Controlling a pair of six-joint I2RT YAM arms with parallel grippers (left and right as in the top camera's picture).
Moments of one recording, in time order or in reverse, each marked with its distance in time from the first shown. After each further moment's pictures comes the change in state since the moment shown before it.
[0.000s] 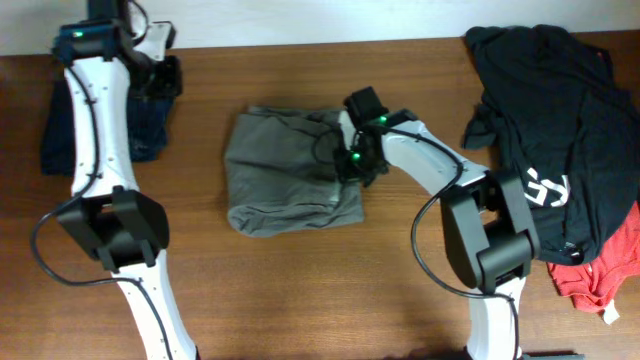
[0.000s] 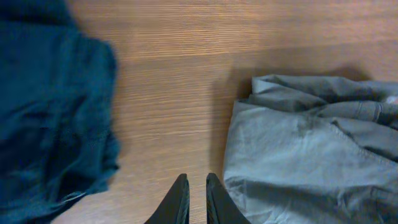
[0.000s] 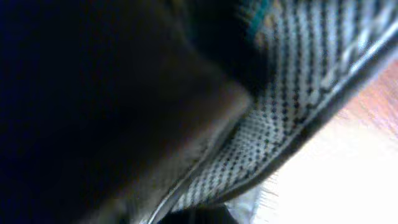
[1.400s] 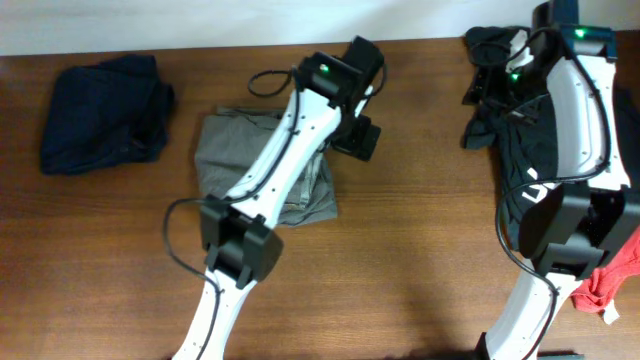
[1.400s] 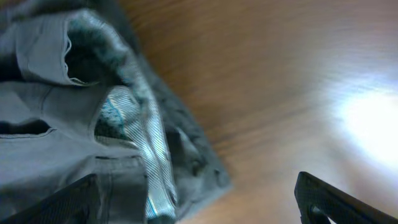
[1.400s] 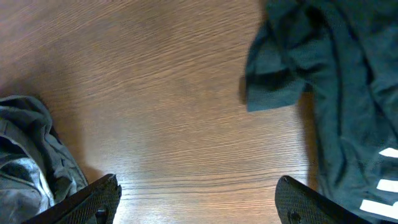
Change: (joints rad) left arm -0.730 0.072 0.004 -0.134 -0.305 -0.346; right arm -0.590 0.005 0.574 -0.585 -0.001 -0.014
